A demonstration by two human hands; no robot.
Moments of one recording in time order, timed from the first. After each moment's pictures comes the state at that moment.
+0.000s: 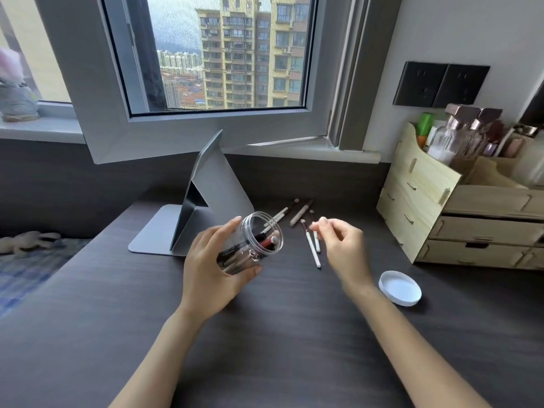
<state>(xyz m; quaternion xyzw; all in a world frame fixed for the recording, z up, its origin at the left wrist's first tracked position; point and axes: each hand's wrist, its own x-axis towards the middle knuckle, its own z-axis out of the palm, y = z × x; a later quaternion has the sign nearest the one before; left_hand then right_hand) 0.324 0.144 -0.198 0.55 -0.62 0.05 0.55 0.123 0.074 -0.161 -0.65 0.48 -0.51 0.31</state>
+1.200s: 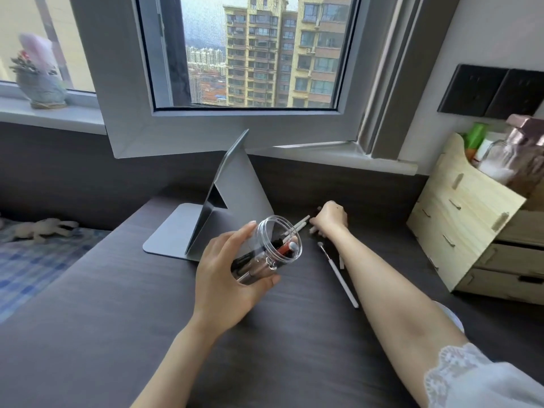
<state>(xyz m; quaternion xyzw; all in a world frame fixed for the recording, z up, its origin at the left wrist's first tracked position) 0.329 0.138 -0.200 0.57 -0.59 0.04 0.58 0.203 -0.090 -0.176 -0.65 0.68 -0.23 0.24</state>
